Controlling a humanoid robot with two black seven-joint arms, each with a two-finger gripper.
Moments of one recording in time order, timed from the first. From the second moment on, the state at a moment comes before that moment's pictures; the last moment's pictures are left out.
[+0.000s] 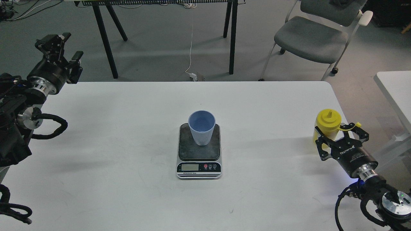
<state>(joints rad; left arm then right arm) -0.91 0.40 -0.40 -0.24 0.07 -0.49 -0.49 0.19 -0.60 0.90 1.07 0.34 0.49 0.13</state>
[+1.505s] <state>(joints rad) -0.97 0.34 -0.41 -0.25 0.07 -0.49 -0.49 1.10 -0.29 0.41 1.16 -1.71 0.13 0.18</state>
